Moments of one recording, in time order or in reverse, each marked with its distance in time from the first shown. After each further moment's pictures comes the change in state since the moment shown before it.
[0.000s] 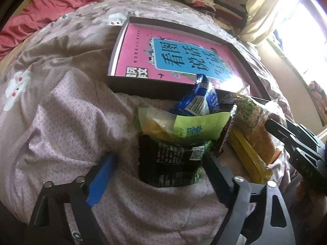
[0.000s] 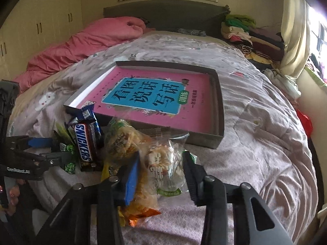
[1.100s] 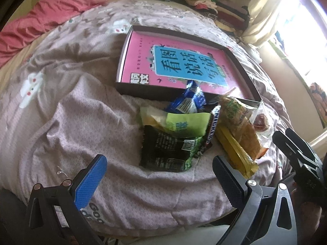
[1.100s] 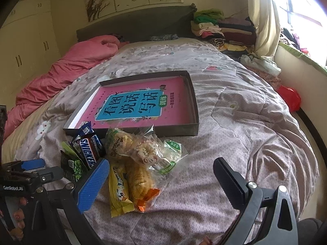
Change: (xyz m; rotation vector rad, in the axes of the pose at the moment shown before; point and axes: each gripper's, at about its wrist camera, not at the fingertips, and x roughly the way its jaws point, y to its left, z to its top) left arm -0.035 -0.009 -0.007 -0.026 -0.003 0.034; right arm -0.040 -0.009 -0.015 0.215 -0.057 -0.069
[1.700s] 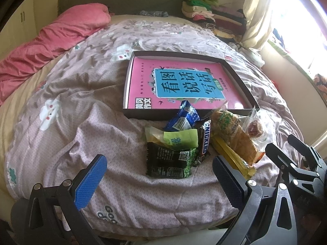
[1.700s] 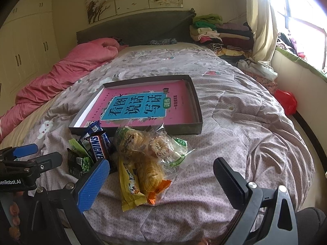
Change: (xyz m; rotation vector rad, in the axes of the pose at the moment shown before) left arm -0.036 -0.025 -0.002 0.085 -0.124 0.104; right arm -0.016 0.020 -0.009 -0.001 -0.034 -0.033
